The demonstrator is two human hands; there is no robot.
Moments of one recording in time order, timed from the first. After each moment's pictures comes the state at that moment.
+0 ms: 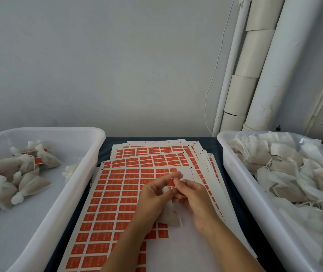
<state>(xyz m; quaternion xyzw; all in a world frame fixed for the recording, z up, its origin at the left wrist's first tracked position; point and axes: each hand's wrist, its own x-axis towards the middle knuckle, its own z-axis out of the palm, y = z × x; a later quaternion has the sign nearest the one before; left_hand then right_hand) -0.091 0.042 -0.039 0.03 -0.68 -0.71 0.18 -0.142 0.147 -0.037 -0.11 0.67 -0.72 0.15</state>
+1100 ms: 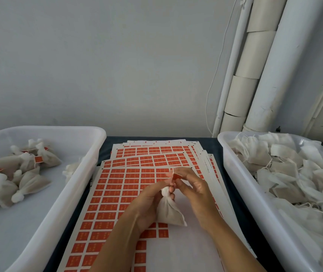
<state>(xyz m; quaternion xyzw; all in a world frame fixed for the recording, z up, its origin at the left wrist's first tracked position) -0.083 0.031 -0.021 0.09 -0.52 -0.85 -0.02 -0.149 0.153 -0.034 -0.31 0.67 -0.67 0.07</state>
